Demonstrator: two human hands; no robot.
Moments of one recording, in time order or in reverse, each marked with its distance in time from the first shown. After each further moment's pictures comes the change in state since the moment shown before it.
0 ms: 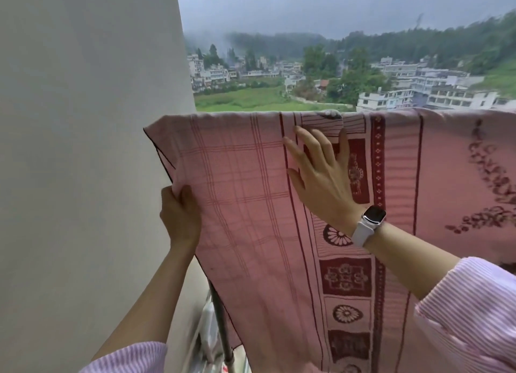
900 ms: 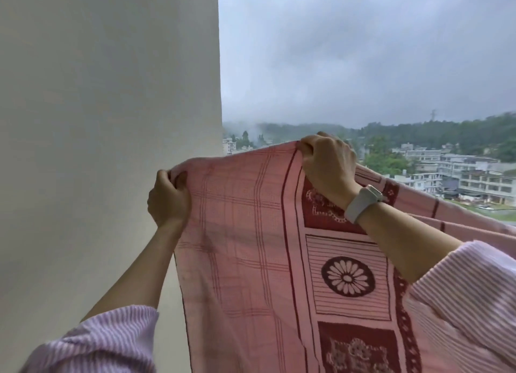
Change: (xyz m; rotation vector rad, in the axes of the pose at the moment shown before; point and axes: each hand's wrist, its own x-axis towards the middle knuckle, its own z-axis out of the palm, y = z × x) left_hand 0.165 0.118 0.005 0.148 0.273 0.312; right_hand 0.211 0.026 -0.014 0.290 0.152 0.272
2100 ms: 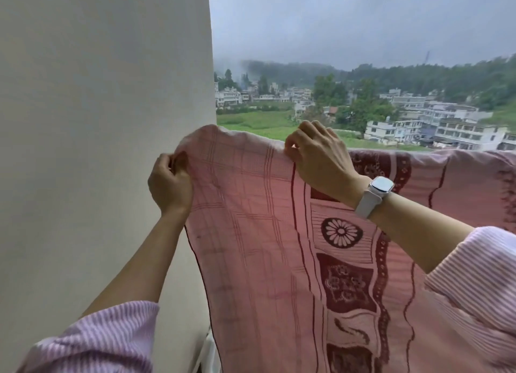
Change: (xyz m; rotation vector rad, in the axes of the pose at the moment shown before) left_hand -0.071 -0.072 -0.037 -0.180 -0.103 -0.100; right_hand -0.113 -0.024 0.012 -0.097 -0.276 -0.292
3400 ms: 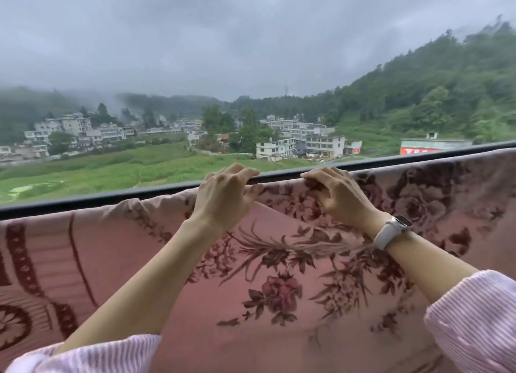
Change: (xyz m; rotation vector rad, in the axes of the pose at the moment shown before) left_hand -0.330 0.343 0.272 0.045 -0.847 0.849; right_hand -0.269 0.386 -0.278 -0.121 -0.135 0.429
